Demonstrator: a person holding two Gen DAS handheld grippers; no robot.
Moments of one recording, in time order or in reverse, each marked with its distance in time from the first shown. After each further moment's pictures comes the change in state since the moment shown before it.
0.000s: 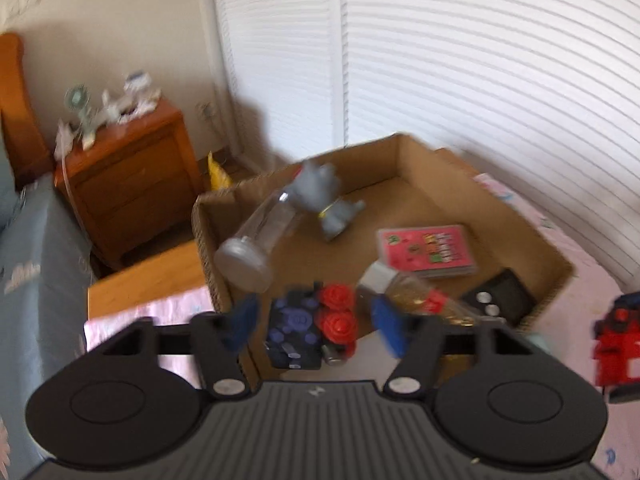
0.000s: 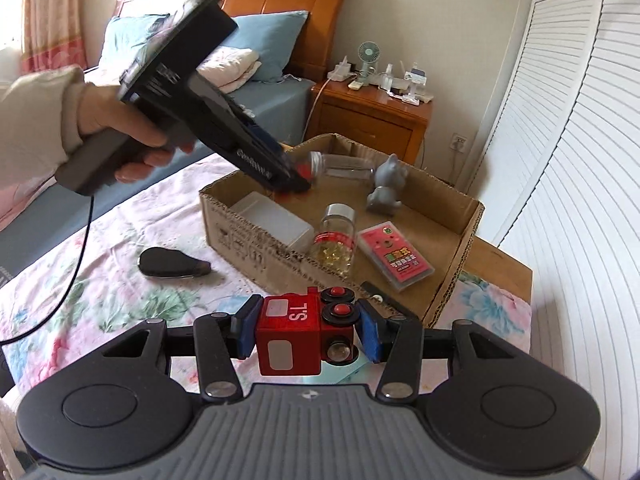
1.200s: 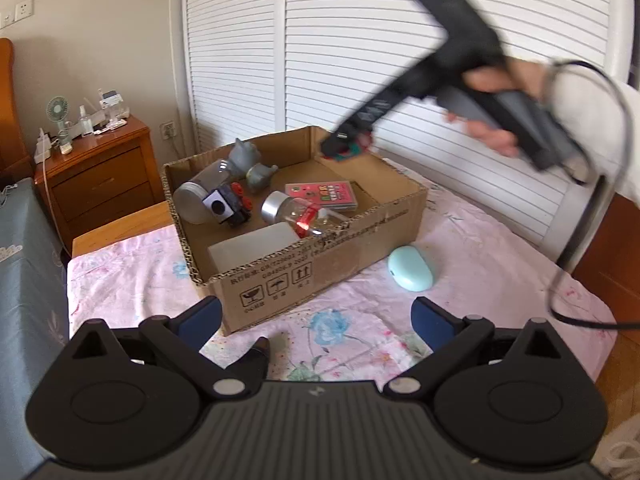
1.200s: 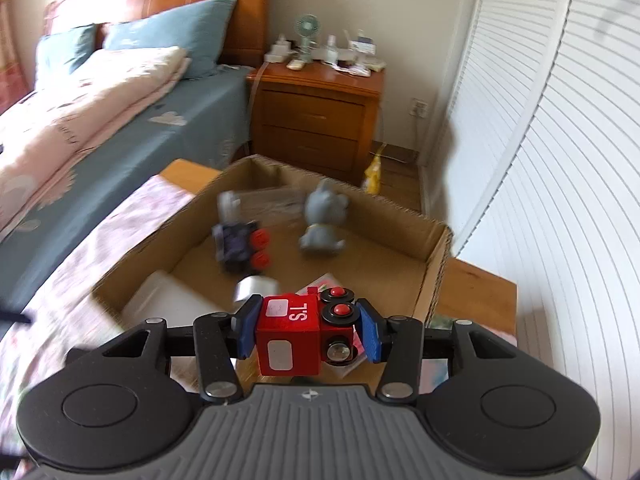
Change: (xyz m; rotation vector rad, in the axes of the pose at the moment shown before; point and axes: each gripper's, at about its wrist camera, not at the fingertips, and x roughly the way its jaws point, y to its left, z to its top) left arm -0.117 -0.039 -0.104 0.052 -0.121 -0.151; right arm 0.095 -0.074 0.094 0.180 0.099 -0.093
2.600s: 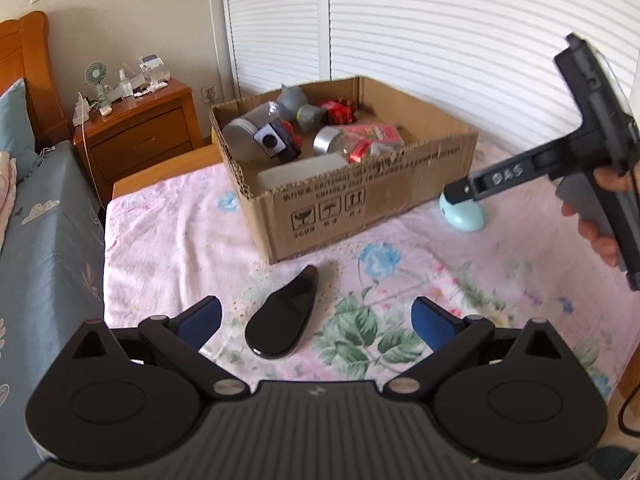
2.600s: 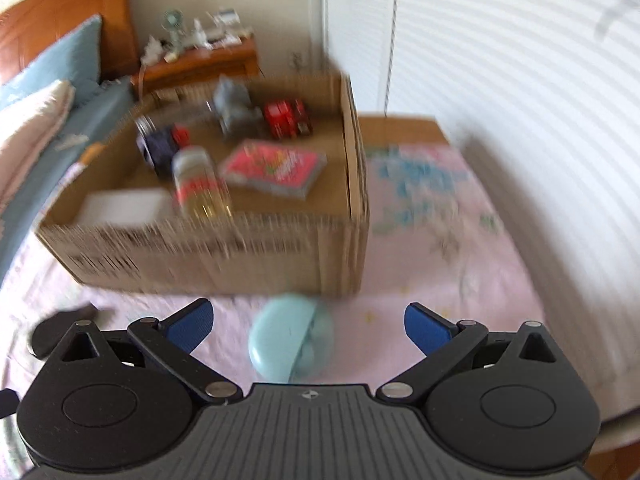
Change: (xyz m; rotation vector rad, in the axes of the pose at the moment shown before) left arm 0.007 0.011 -0.040 -0.038 0.109 0.136; right arm 0.001 0.035 -0.148 0.394 0.048 -0.209
